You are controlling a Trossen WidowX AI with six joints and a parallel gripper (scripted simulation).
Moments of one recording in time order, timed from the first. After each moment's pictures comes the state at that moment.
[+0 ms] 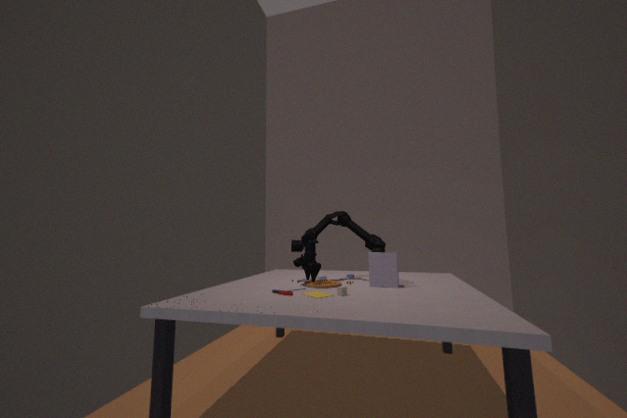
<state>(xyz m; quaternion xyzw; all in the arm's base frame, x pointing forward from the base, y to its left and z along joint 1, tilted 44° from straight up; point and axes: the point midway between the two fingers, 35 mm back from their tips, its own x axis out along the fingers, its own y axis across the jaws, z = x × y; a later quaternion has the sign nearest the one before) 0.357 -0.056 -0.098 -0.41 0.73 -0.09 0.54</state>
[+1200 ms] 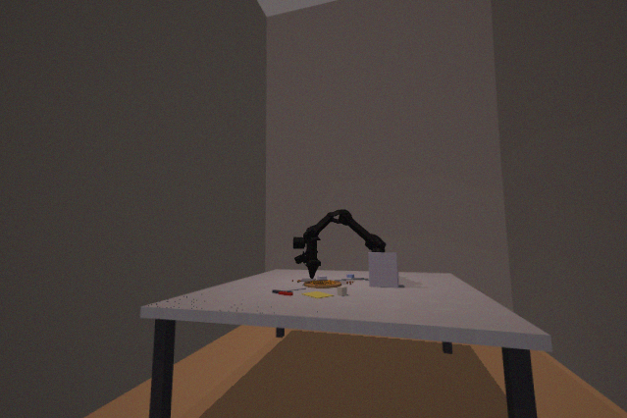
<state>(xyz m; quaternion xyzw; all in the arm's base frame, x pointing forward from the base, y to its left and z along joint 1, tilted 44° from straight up) 0.350 -0.044 -0.088 -0.38 0.72 -0.13 0.57</state>
